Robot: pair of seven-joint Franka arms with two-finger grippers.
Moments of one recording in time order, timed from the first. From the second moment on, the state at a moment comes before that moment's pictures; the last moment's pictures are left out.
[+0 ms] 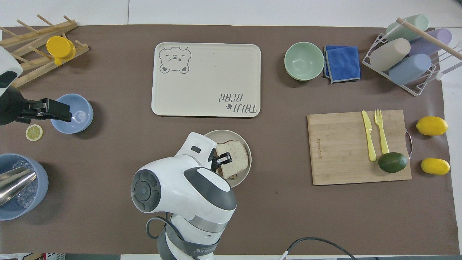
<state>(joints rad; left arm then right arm) -0.08 -0.05 -0.03 -1.68 -0.01 1.61 -0.06 0.82 0.39 0.08 -1.63 -0.35 1.84 0.68</state>
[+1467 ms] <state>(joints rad) -0.26 -0.13 -0.06 -2.07 -0.17 1.88 -0.22 0.24 0.03 0.06 -1.64 -0.13 1.54 0.26</state>
